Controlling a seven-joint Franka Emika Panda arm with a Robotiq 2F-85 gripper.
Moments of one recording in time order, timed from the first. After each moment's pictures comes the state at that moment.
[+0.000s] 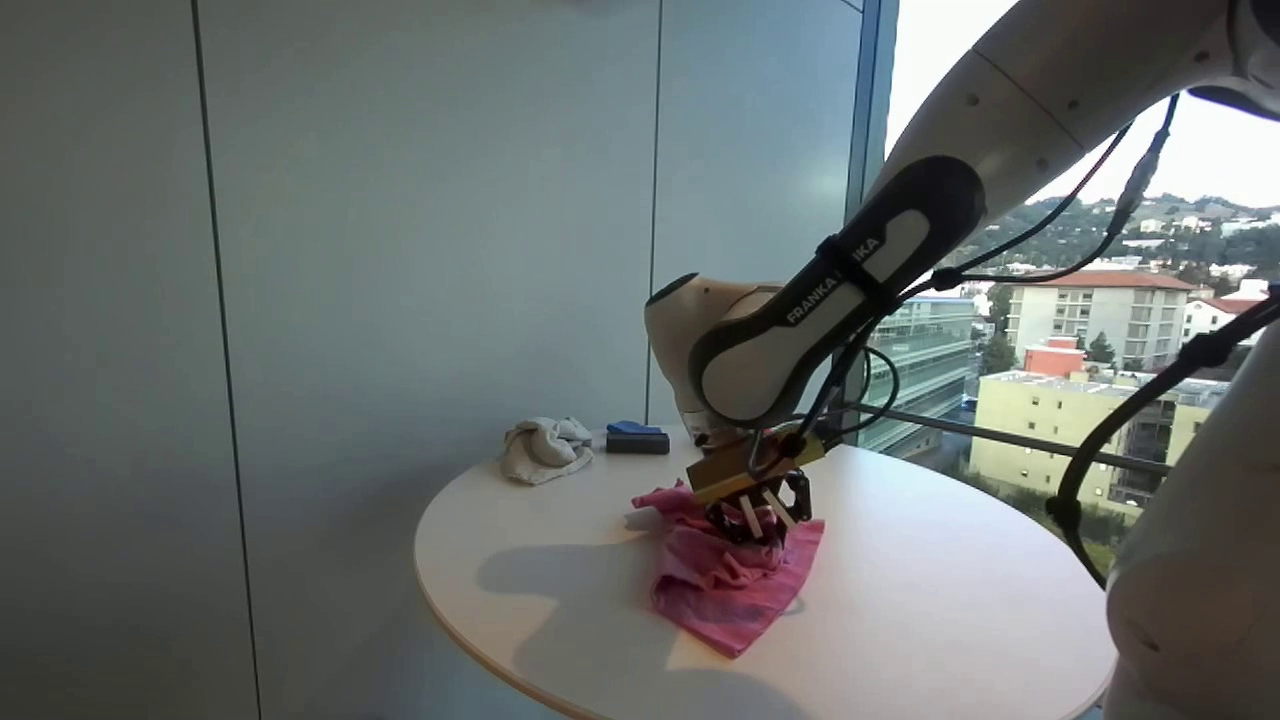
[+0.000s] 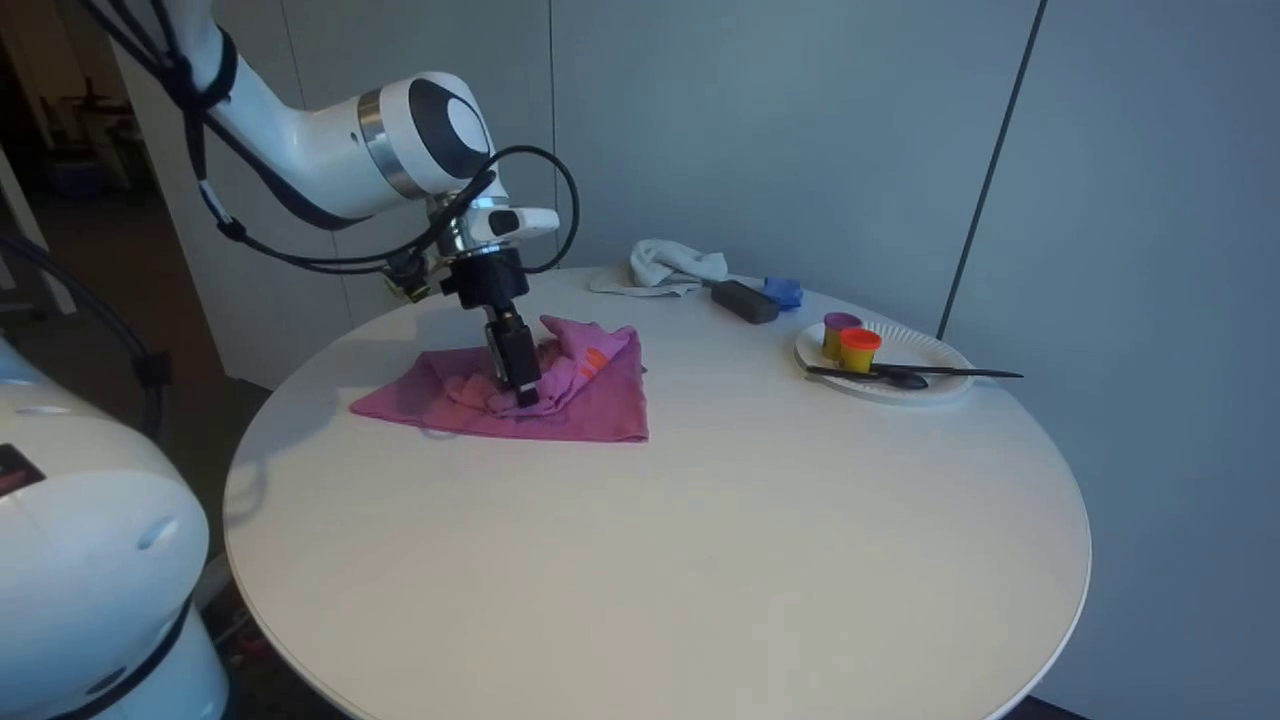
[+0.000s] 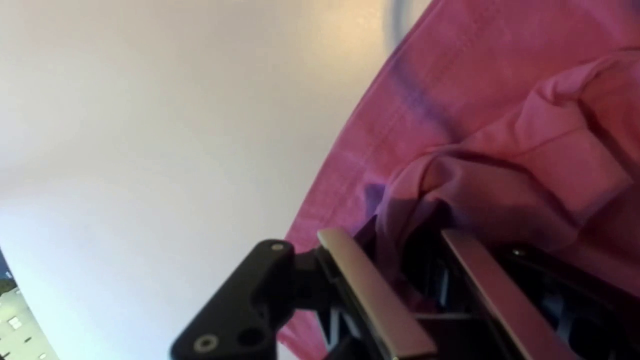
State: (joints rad) arm -0.08 -0.27 0.17 -2.57 -0.43 2.06 1.05
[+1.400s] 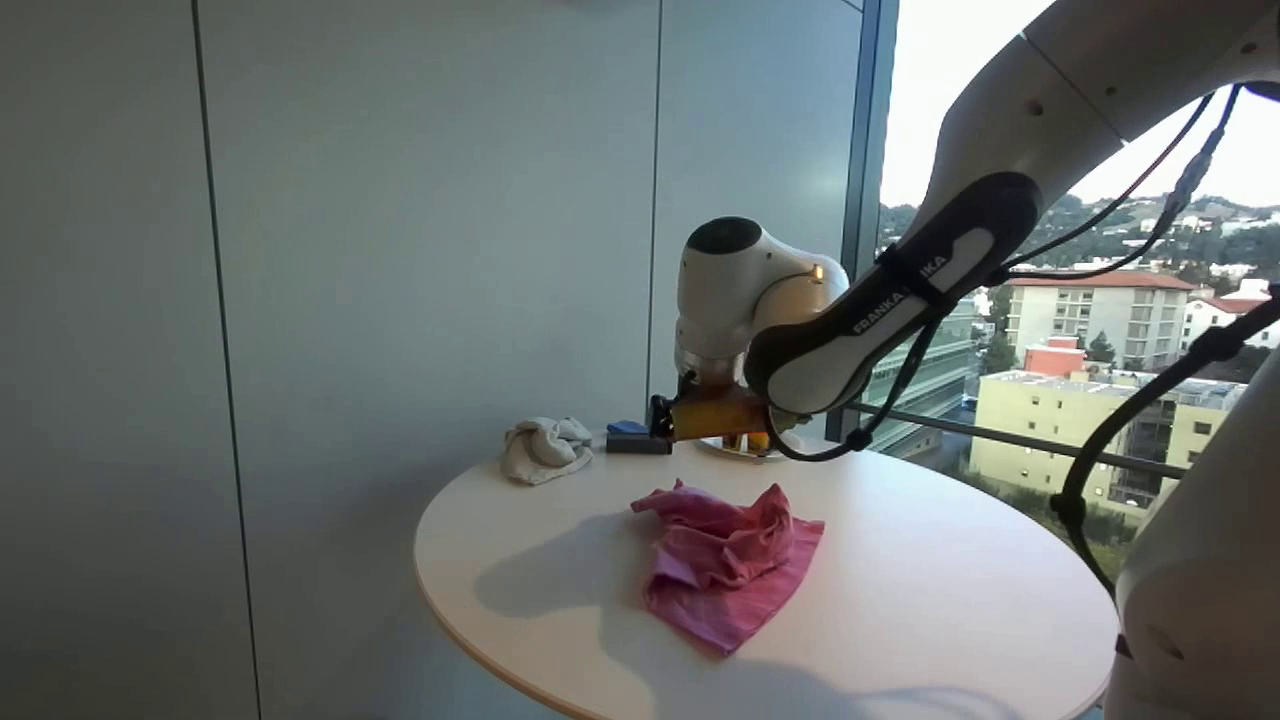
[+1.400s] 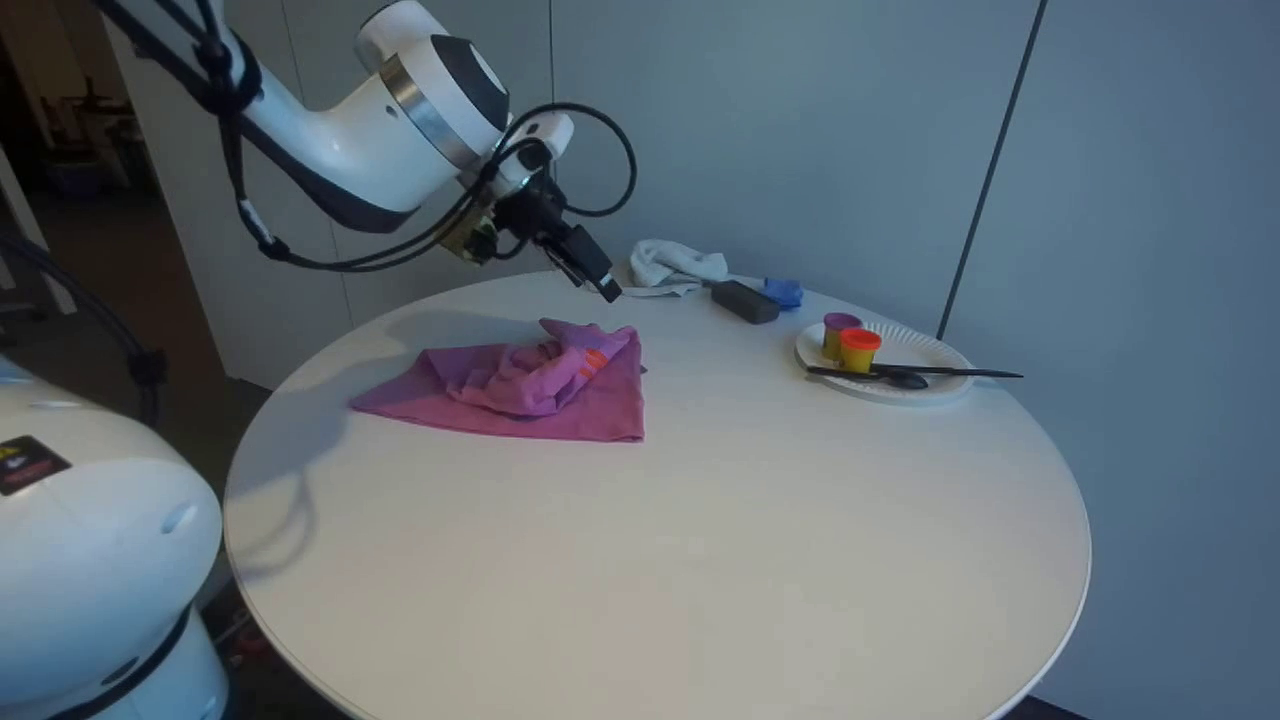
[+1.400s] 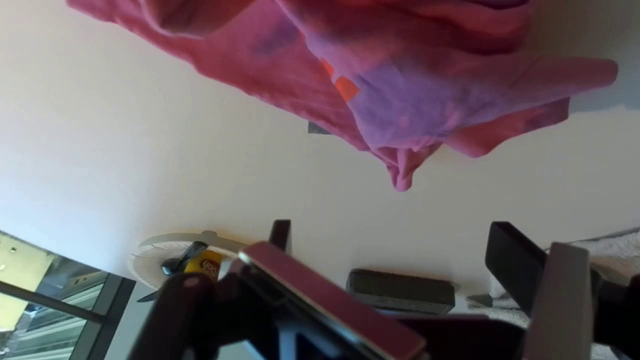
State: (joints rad) arm -0.01 -0.33 -0.02 -2.55 -0.89 2.56 1.23
